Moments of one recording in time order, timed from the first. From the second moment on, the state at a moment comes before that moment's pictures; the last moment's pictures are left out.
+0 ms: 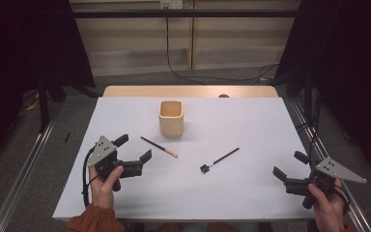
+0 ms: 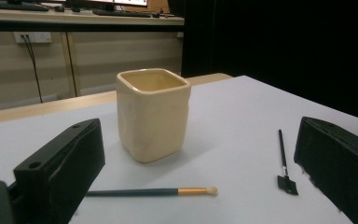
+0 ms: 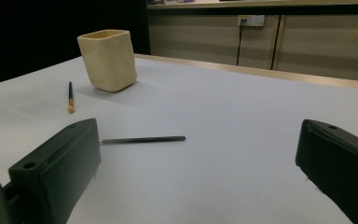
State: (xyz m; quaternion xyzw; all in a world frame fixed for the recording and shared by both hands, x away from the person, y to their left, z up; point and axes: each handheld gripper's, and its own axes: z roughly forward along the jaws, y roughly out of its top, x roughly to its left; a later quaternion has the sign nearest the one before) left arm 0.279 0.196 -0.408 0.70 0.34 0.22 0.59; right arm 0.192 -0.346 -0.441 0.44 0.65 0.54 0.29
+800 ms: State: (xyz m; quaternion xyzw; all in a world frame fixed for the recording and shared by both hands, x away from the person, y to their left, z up) left arm 0.320 0.186 -0.380 0.72 0.31 0.22 0.58; right arm 0.191 -0.346 -0.440 0.43 0.66 0.55 0.28
